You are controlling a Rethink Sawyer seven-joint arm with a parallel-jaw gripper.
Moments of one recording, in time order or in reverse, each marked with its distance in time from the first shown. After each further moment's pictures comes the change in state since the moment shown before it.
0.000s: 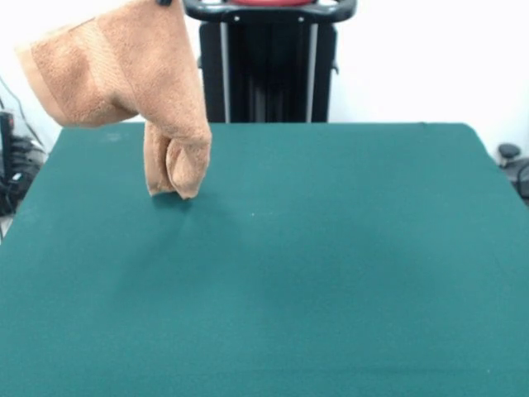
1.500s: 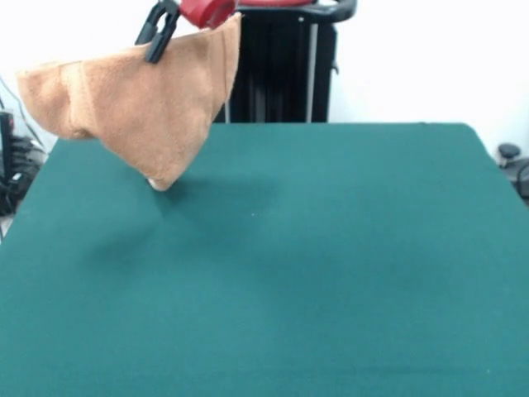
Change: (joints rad) arm 0.202 0.224 -0.232 -0.102 -0.071 -0.125 0.001
